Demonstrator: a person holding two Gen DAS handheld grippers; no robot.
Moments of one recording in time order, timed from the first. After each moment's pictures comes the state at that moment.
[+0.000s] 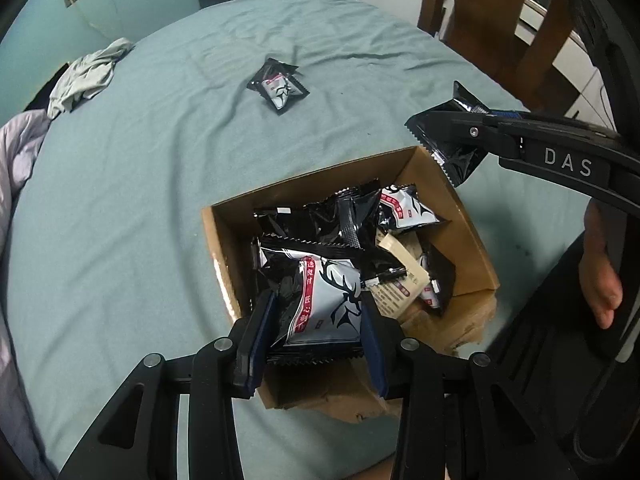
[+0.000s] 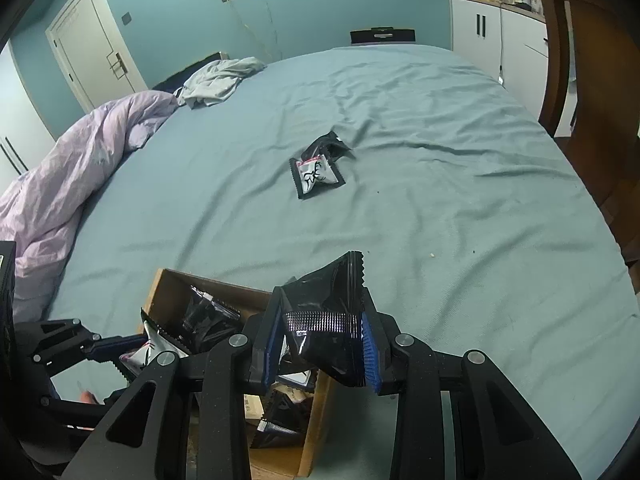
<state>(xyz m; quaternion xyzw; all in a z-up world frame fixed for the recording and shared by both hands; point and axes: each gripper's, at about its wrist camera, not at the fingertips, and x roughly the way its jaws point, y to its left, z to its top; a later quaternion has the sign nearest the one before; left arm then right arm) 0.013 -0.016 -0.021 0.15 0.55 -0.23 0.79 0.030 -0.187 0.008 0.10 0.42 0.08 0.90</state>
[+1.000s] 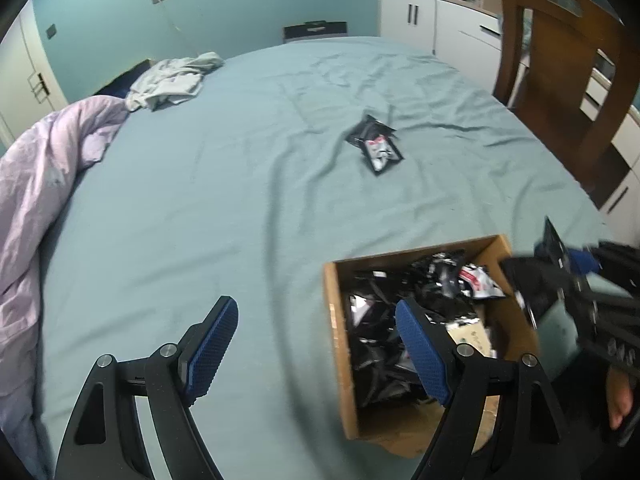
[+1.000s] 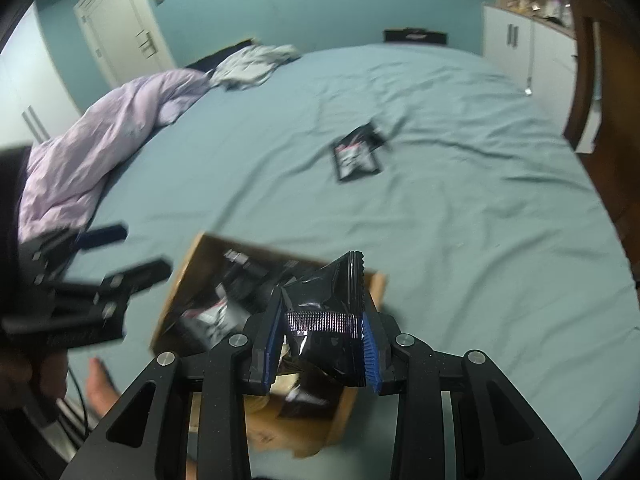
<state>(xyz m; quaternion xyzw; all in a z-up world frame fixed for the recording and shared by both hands) 0.037 0.032 0.011 0.10 0.48 -0.11 0.86 0.003 -0.164 0.009 0.08 0.42 0.14 0.89</state>
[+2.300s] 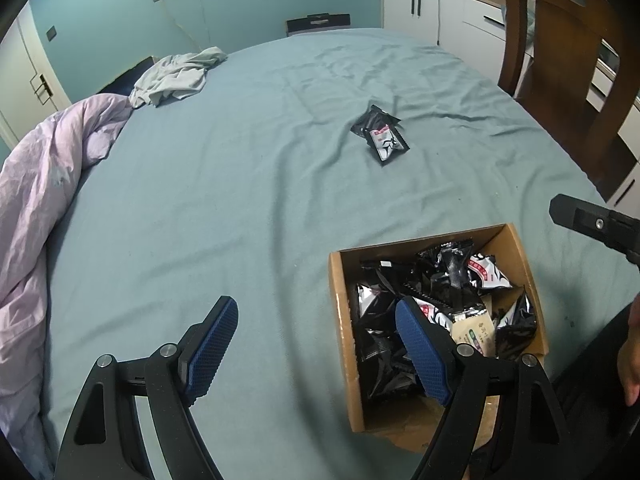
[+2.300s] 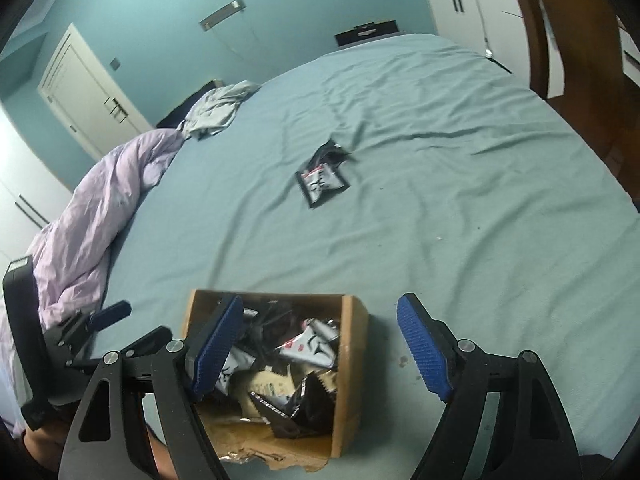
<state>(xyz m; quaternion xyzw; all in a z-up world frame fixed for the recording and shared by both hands) 0.036 0.027 0.006 0.11 0.50 -0.11 0.85 0.008 -0.213 0.005 0.21 0.40 0.09 0.89</state>
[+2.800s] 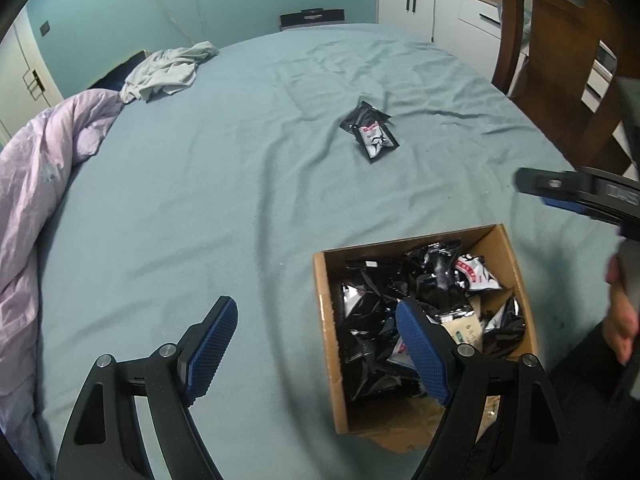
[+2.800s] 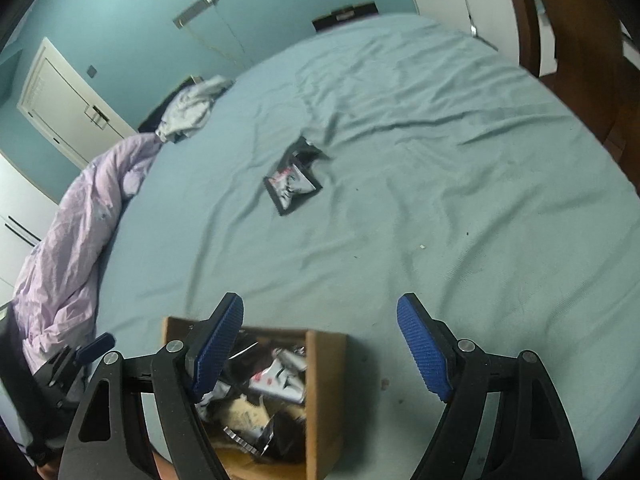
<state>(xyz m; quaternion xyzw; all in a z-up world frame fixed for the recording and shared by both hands) 0.037 0.020 0.005 0.10 0.51 -0.12 0.85 0.060 -0.234 -0.005 0.23 0.44 0.08 0.86</state>
